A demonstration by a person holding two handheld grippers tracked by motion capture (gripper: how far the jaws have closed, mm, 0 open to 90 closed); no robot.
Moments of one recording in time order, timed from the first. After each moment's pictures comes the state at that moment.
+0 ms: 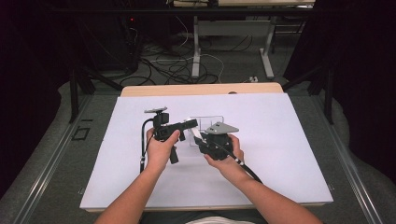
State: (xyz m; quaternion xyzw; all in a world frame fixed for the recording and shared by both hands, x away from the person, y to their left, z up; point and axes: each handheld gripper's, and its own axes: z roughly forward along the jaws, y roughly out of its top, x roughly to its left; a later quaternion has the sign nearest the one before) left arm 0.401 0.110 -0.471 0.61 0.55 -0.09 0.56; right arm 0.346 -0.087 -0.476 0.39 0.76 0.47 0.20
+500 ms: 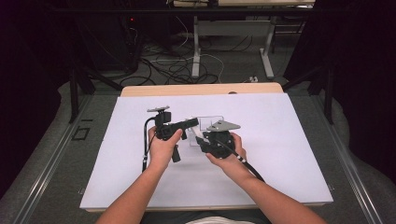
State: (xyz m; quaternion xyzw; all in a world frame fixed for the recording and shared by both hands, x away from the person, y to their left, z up) left arm 0.405 0.102 -0.467 0.61 0.55 -0.06 0.56; right arm 0.351 -0.095 -0.473 0.40 0.77 0.46 0.19
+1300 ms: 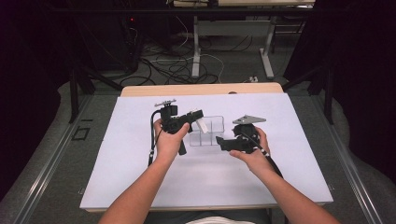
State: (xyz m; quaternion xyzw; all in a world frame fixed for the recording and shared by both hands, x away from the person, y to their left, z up) left arm 0.414 0.081 -0.452 0.63 0.52 0.01 0.57; right arm 0.368 -0.165 -0.474 0.46 0.76 0.42 0.19
